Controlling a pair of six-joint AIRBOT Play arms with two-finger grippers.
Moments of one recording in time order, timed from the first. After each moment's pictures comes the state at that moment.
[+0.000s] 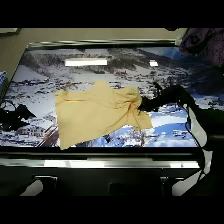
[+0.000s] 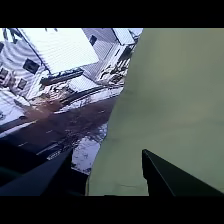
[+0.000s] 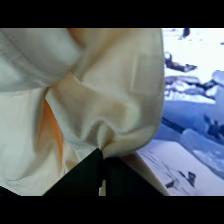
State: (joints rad) left arm 0.44 -1.11 1.02 1.22 -1.34 -1.73; right arm -0.04 -1.85 1.39 2.38 -1.18 -1.89
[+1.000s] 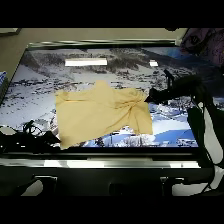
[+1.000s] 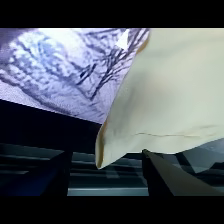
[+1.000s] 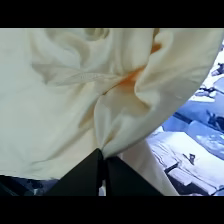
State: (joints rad) left arm 0.38 -1.10 0.52 1.02 -1.22 -1.53; right arm -0.09 -1.63 1.39 2.31 -1.23 -1.84
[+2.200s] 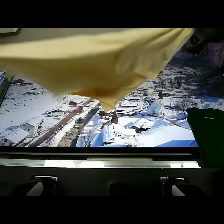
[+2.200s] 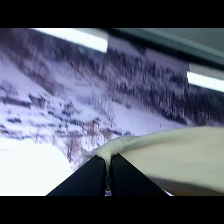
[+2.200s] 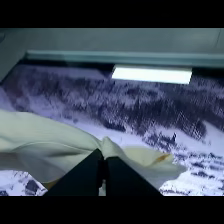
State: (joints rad) left arm 0.21 -0.97 1.80 1.41 -1.26 -1.69; right arm -0.09 -1.05 1.85 2.18 -1.12 -1.75
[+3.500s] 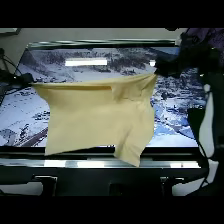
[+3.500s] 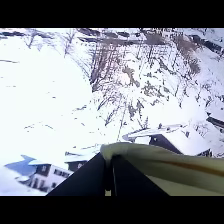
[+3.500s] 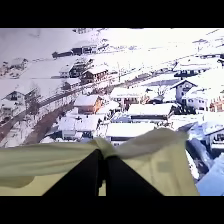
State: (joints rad) left arm 0.20 -1.56 1.61 1.53 -1.09 -1.69; right arm -0.01 -1.73 1.90 1.96 -1.18 -1.41
